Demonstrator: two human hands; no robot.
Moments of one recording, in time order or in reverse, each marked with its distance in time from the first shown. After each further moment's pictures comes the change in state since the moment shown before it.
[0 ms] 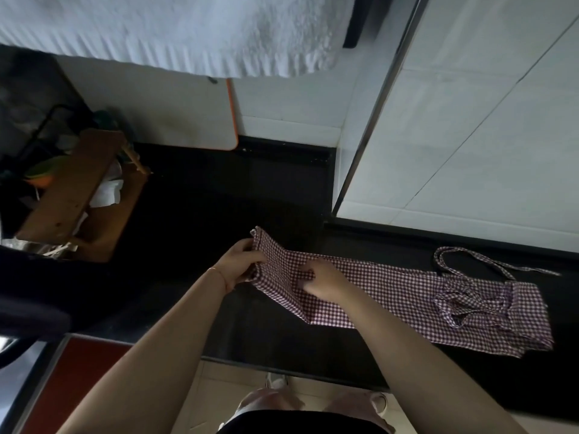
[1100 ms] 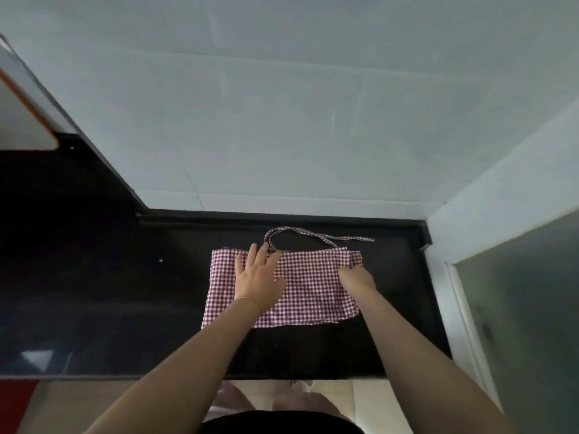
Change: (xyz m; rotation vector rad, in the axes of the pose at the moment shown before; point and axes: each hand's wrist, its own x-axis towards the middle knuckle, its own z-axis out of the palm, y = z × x) left_hand -0.021 -0.055 0.477 1.294 0.132 0.526; right_hand -0.152 0.410 -0.176 0.575 0.316 0.755
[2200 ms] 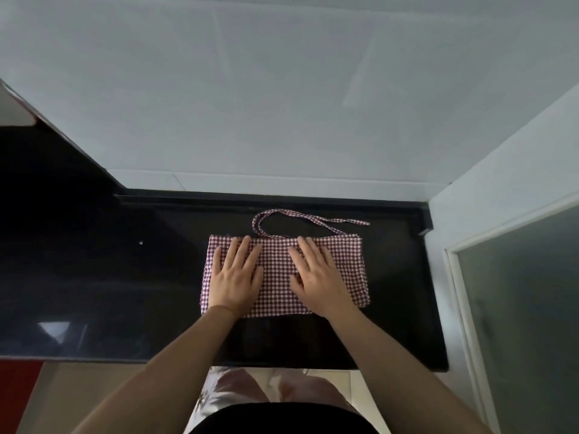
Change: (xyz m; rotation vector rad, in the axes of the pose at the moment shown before) left_hand -0.006 -0.019 0.060 0.103 0.192 0.019; right_hand 0.033 0.054 0.046 -0.747 0.226 -1.184
